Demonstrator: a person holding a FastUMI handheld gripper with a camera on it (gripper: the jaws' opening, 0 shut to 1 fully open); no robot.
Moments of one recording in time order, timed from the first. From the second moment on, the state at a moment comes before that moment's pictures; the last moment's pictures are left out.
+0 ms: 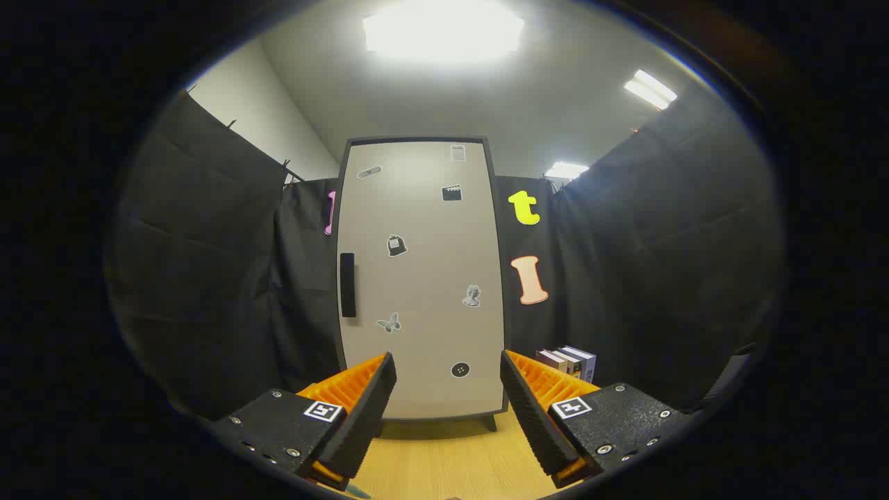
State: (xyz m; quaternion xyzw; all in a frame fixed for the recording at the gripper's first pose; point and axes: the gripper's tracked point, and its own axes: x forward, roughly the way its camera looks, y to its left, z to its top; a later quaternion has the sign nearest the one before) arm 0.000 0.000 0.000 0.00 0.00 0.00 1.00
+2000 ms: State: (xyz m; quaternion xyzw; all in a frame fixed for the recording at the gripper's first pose) arm 0.107 0.054 0.065 0.04 0.00 0.07 1.00
